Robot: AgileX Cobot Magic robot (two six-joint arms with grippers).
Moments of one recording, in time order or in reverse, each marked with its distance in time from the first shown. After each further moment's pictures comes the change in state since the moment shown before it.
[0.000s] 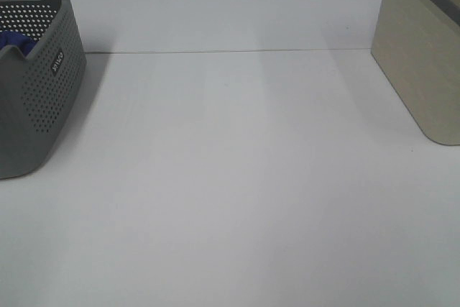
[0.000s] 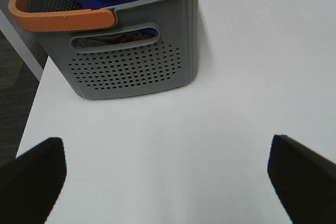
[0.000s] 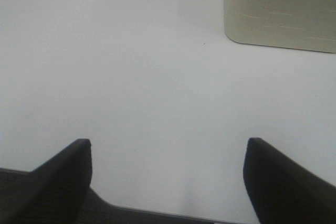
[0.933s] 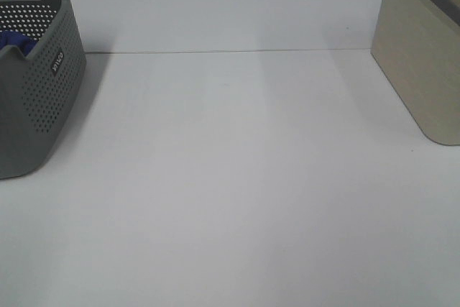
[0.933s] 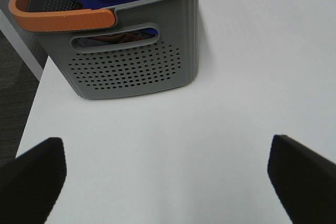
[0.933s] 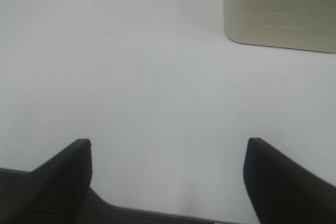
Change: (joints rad) left arm 0.000 0.000 0.000 0.000 0.000 -0.001; right arm 0.000 0.000 0.000 0.000 0.000 0.000
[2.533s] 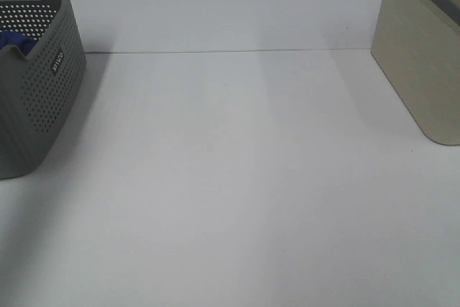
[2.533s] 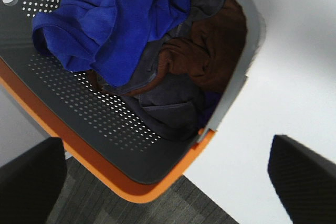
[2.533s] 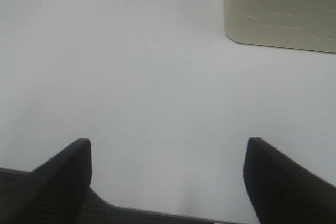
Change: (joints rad) left arm 0.000 1.399 -0.956 0.118 0.132 0.897; right arm 0.000 0.000 0.000 0.000 0.000 0.000
